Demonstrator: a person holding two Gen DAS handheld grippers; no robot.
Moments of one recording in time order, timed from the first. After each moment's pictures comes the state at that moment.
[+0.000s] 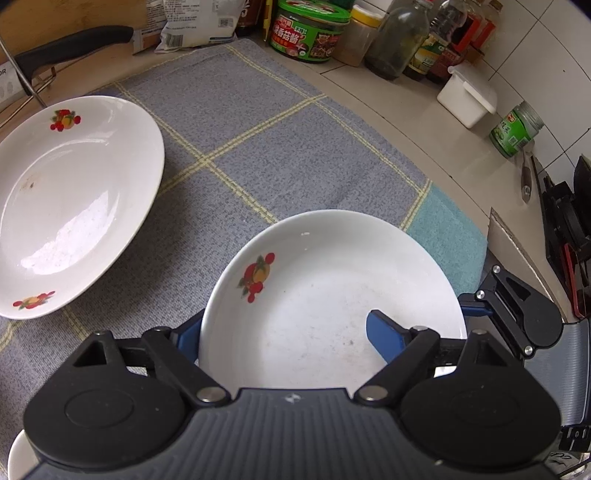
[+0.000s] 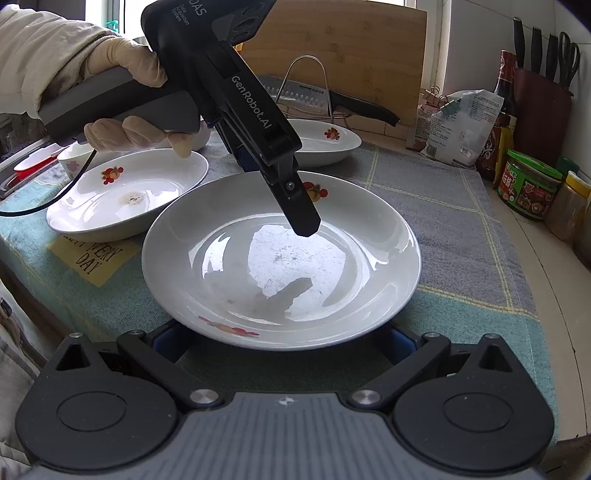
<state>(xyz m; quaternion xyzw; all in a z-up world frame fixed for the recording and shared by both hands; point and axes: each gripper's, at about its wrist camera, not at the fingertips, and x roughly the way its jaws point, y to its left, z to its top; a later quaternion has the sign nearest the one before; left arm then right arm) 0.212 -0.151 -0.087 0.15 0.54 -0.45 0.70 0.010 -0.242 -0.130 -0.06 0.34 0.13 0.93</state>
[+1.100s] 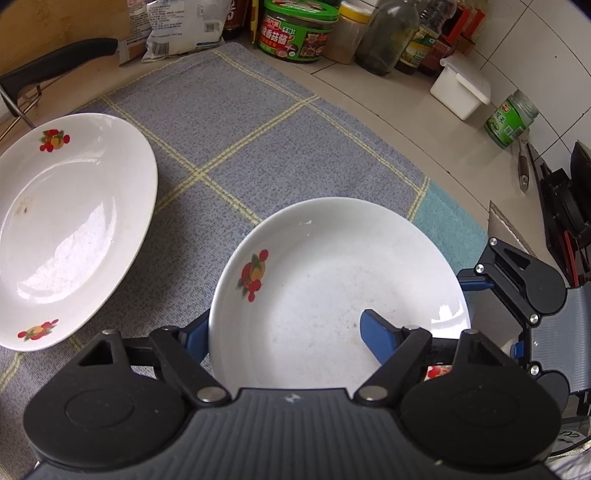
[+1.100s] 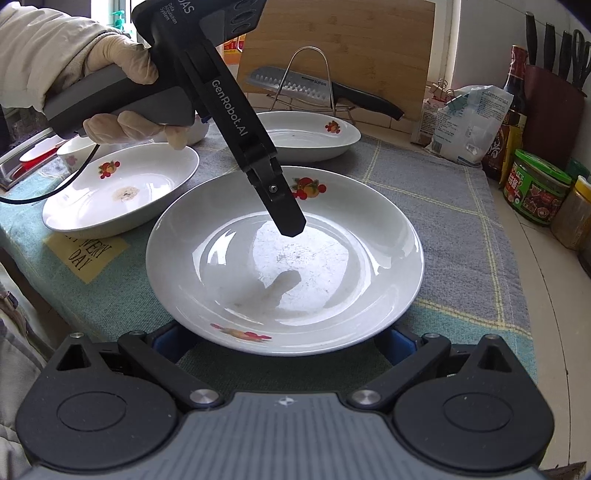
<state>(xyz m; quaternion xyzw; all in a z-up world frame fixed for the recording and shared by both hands) 0.218 -0.158 -0.086 0.16 0.53 -0.46 0.69 0.024 -0.257 -0.127 -0.07 0.36 0.16 0.92</state>
